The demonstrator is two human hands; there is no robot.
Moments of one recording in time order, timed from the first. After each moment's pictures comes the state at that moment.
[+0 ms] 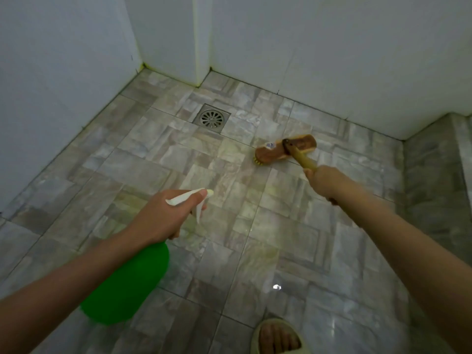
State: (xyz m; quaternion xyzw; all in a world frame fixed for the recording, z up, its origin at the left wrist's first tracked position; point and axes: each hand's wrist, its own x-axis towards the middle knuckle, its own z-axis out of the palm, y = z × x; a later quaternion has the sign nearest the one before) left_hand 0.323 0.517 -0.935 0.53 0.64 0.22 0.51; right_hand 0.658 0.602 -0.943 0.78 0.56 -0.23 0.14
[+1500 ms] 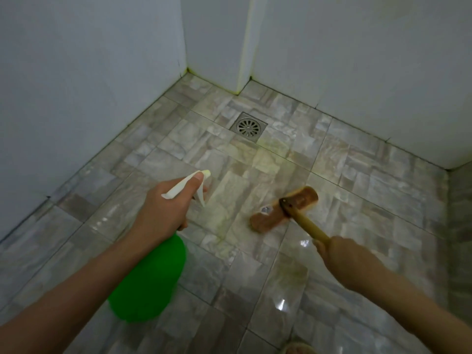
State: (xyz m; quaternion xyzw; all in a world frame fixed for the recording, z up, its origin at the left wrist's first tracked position) left_hand 0.280 0.518 -0.921 0.45 0.68 0.37 0.45; right_hand 0.598 0.497 -0.936 0.70 0.64 -0.23 0.21
